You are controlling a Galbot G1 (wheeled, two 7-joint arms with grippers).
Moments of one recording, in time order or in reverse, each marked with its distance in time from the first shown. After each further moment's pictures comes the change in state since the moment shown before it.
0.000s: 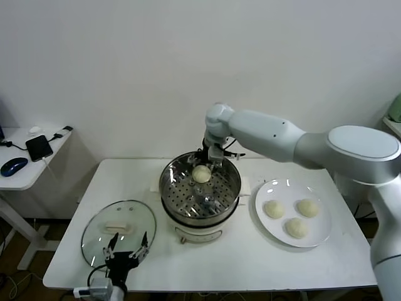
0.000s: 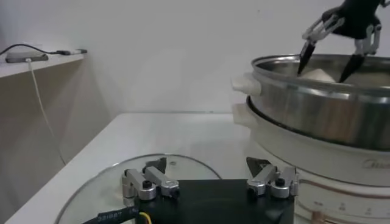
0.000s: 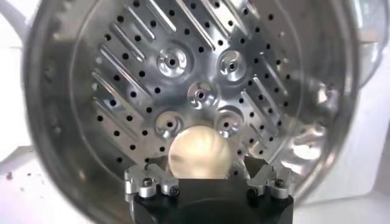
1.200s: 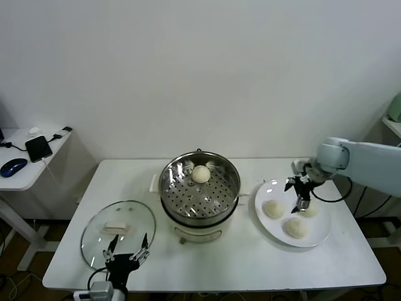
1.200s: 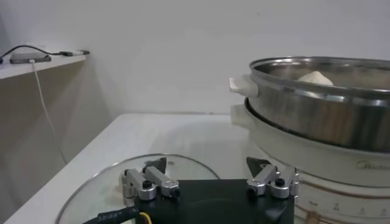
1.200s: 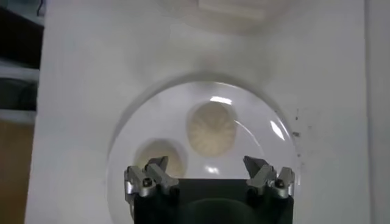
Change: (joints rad) left arm 0.024 -0.022 -0.004 -0.007 0.015 -0.011 -0.002; right arm -0.107 -0.558 -0.231 0.234 0.622 -0.906 0.113
